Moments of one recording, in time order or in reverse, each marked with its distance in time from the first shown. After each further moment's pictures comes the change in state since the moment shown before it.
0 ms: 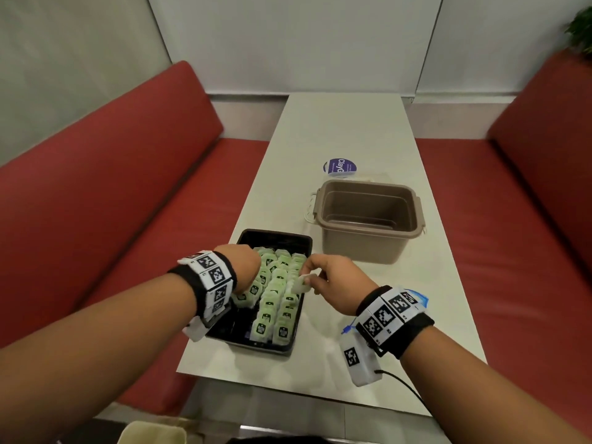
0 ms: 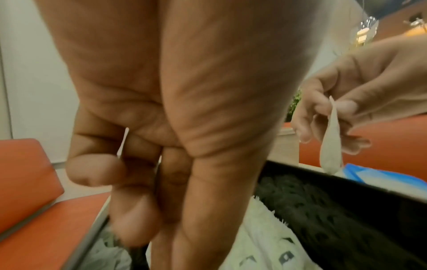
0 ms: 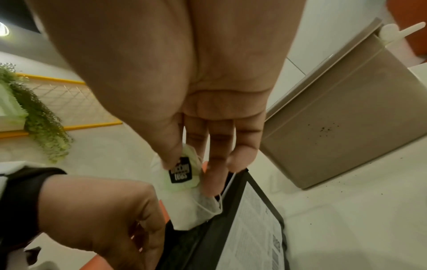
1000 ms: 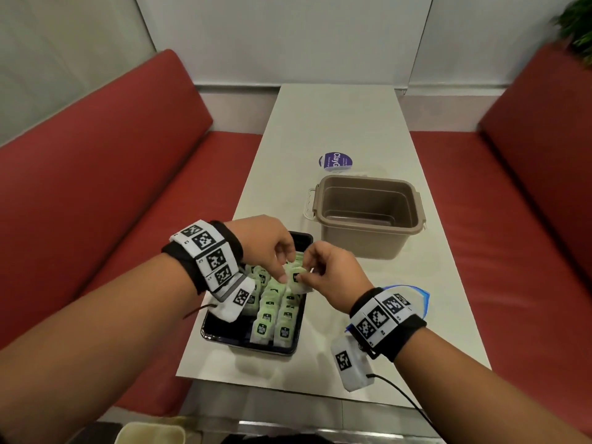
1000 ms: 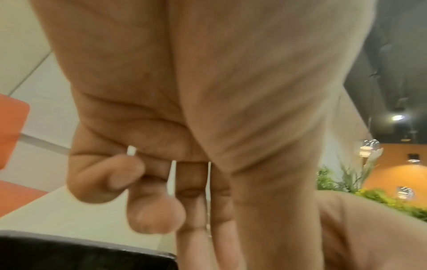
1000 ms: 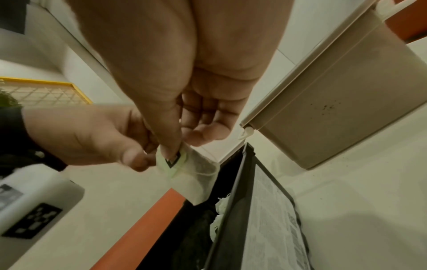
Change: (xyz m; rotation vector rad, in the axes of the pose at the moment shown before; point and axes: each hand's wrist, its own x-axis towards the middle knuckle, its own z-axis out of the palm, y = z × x) left_hand -0.002 -0.017 -0.047 -0.493 0.131 0.435; right_hand 0.008 -0.011 0.014 0.225 0.212 0.063
